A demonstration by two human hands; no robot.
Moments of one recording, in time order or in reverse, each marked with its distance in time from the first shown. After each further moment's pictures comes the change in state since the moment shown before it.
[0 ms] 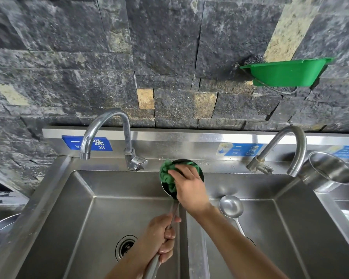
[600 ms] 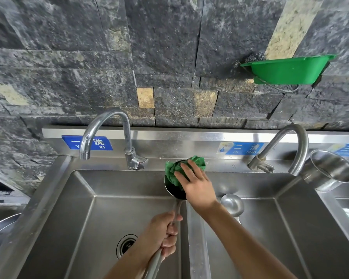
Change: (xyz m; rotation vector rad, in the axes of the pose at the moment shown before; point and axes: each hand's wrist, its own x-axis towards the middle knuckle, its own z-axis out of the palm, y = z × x) left_hand 0.008 0.002 -0.001 0.017 0.014 -0.057; right_hand 0.000 0.024 0.002 -0.275 -0.142 -0.087
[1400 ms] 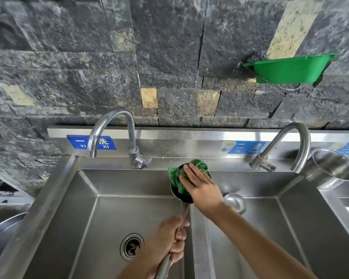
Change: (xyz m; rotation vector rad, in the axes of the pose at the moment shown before) left_hand -0.005 -0.017 0.001 0.057 -0.025 0.001; right_hand -0.019 0.005 0.001 0.001 -0.085 -0.042
